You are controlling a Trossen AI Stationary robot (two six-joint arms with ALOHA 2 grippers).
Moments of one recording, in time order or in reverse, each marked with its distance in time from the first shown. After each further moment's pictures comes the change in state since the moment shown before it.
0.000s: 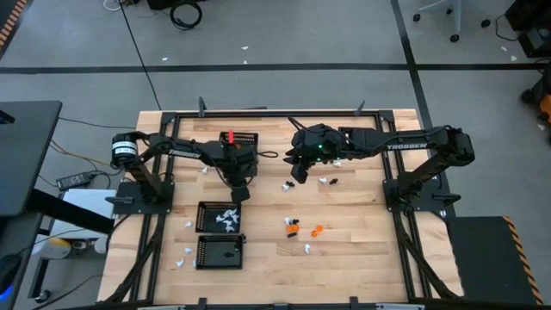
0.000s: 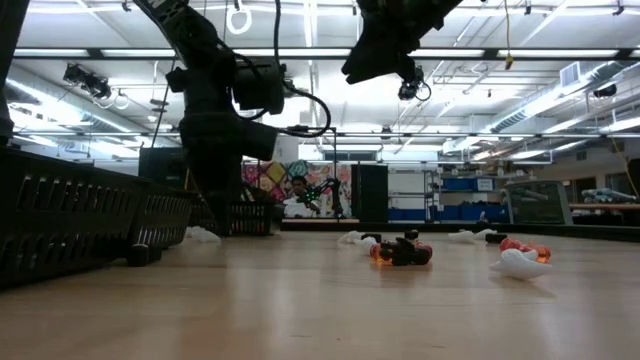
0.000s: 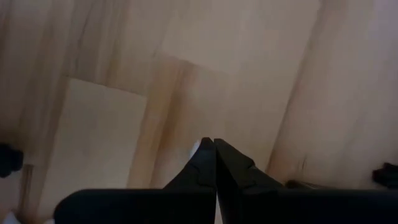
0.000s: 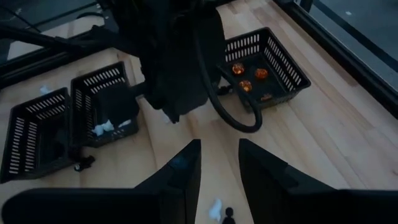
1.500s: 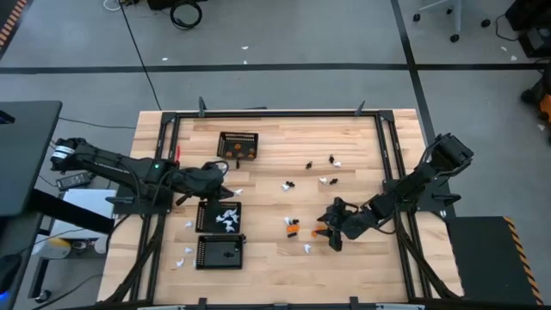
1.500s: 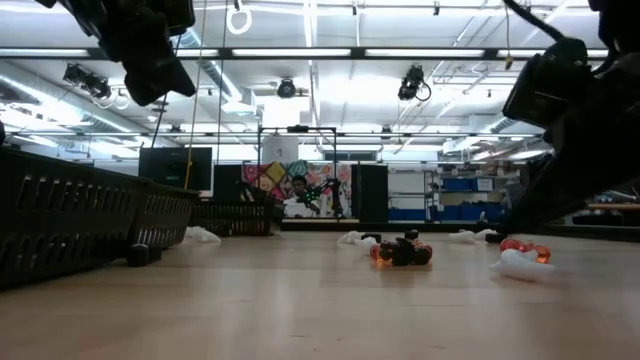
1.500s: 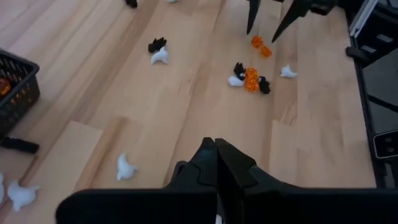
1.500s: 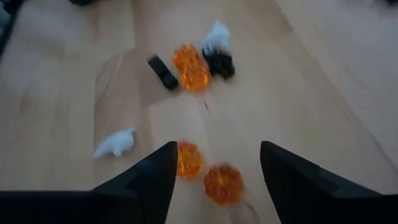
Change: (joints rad) left arm -0.431 -0.730 -0.277 0.174 -0.398 -0.400; right arm 0.652 0.081 -0.818 0.786 0.338 0.456
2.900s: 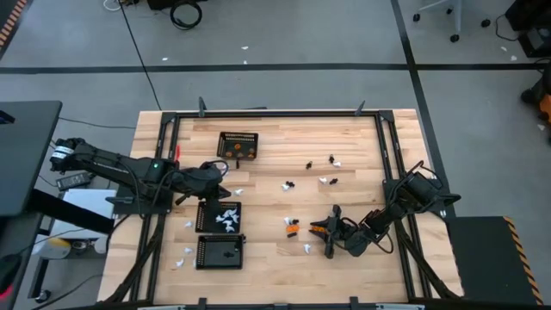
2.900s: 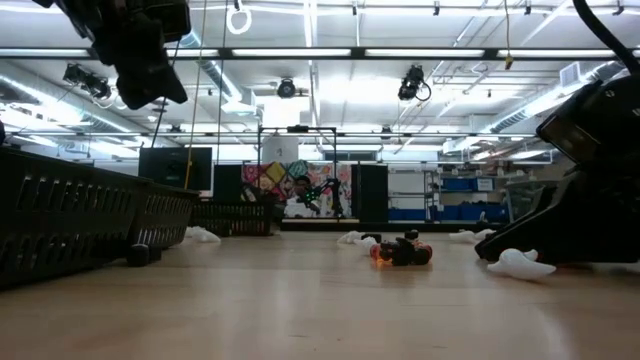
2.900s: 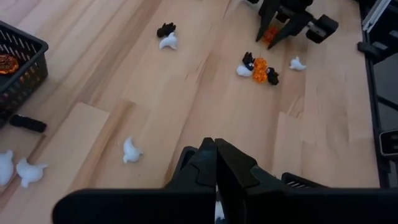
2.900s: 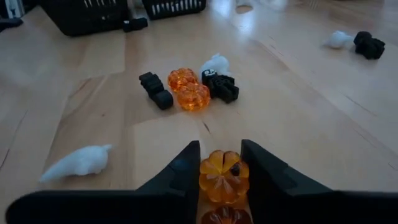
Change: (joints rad) left arm 0.000 -0.010 0.001 -0.058 0.003 -0.042; right arm 0.147 0.520 -0.007 0.631 0.387 -0.139
